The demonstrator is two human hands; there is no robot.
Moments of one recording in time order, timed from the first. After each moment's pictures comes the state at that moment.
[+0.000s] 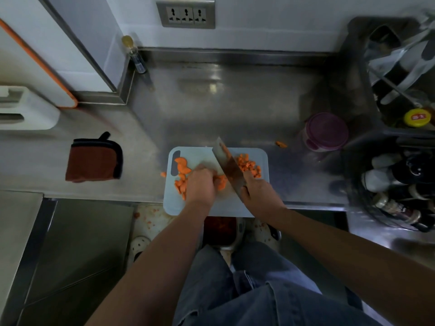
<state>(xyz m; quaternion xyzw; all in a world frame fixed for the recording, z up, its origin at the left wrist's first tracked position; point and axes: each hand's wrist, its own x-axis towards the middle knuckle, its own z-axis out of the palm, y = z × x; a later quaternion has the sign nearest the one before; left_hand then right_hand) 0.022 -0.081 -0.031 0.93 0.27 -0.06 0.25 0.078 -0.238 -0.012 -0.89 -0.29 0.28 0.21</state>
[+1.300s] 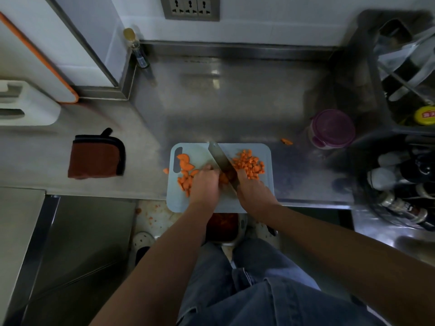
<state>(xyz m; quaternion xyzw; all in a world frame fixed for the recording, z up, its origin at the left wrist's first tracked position) 0.016 -0.082 -0.033 0.95 0.23 -0.07 0.20 0.068 -0.214 -0.007 -0.89 -0.28 0.31 0.15</state>
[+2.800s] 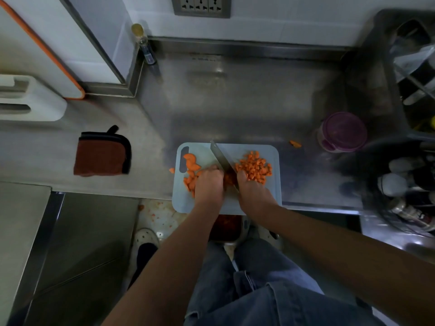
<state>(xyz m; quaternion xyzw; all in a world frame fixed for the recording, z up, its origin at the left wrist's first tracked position) 0.021 -0.075 -0.046 0.94 0.25 -0.08 0.20 0.063 -0.197 -0.008 -0.89 -0.30 0.31 0.12</state>
